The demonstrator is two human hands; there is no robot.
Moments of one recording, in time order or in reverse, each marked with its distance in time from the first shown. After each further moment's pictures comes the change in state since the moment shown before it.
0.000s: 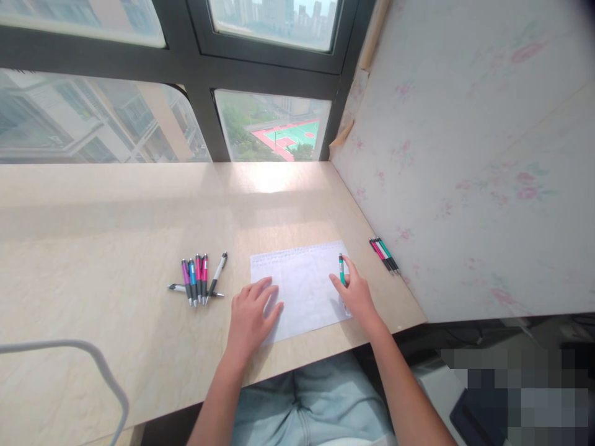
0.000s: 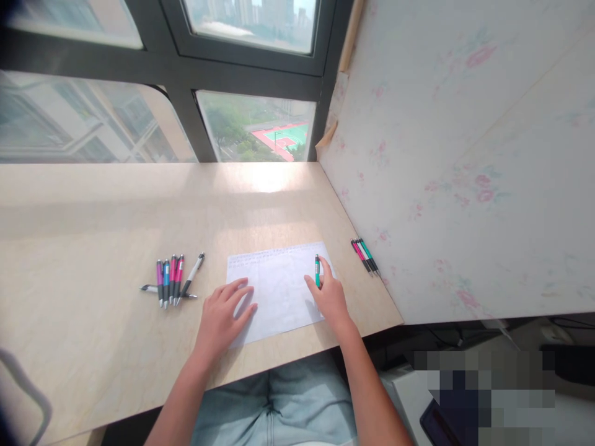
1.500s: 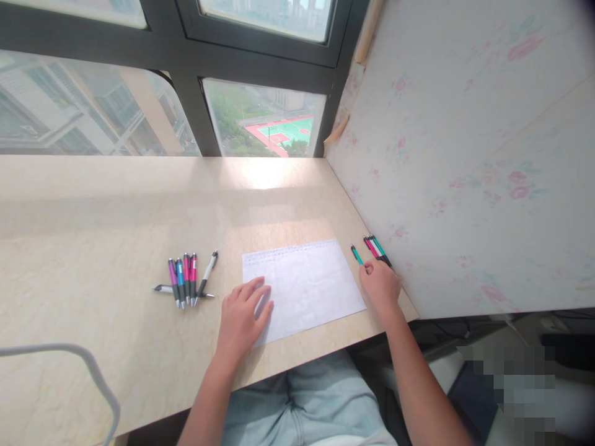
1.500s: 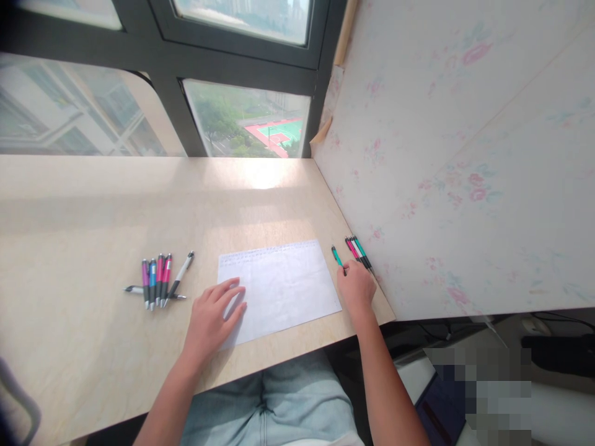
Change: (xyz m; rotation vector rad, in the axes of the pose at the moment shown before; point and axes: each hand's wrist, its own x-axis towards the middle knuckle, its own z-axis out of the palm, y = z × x) left_hand 0.000 -0.004 0.002 -0.026 0.016 0.006; right_hand 0.026 0.036 -0.052 -0.646 0.197 0.218
